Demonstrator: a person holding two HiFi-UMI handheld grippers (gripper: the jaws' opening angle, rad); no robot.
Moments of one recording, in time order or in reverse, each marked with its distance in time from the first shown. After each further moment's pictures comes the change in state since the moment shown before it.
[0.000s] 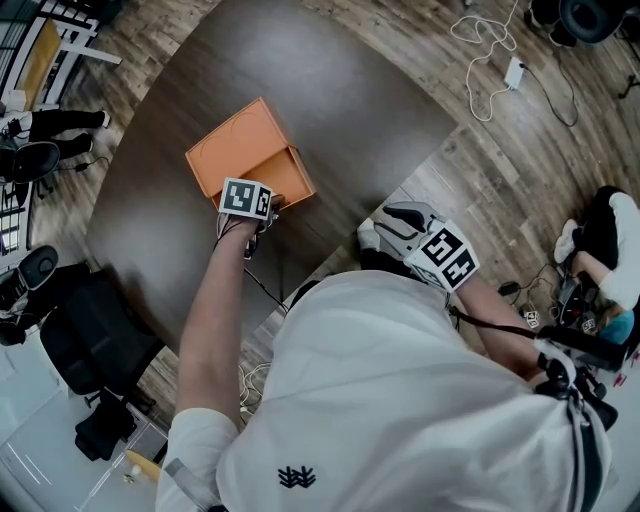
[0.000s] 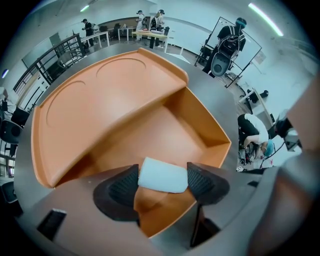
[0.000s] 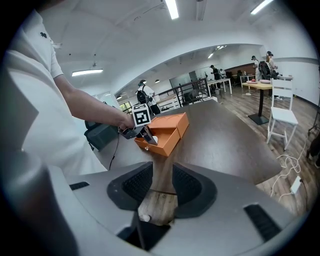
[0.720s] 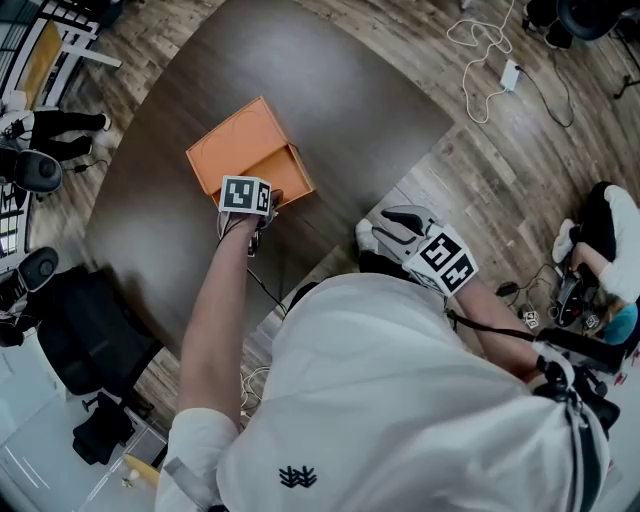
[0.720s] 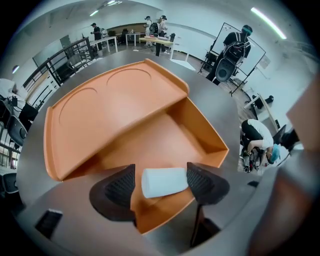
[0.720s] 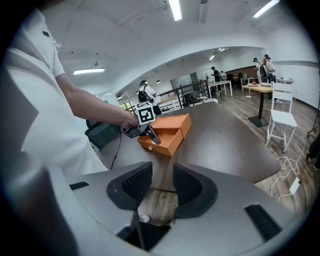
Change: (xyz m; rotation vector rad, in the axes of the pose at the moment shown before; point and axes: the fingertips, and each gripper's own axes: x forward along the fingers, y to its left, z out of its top) left arm -0.017 0.001 0.006 -0.056 -0.060 0.044; right arm -0.008 0.021 0.000 -0.020 -0.009 -0.006
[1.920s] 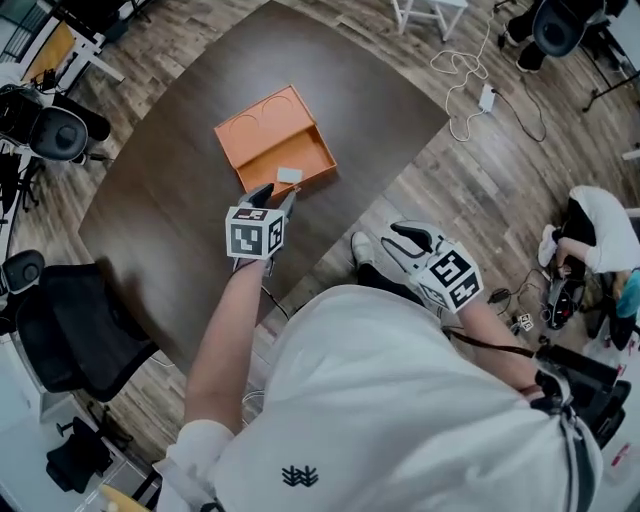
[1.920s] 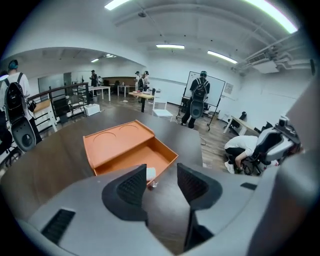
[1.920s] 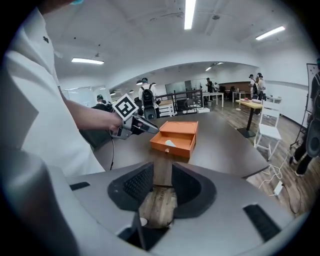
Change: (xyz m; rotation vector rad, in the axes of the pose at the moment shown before) left arm -0.134 -0.032 -0.065 0.166 -0.567 -0.114; right arm -0.012 0.143 -0.002 -0.062 -0.048 -0.182
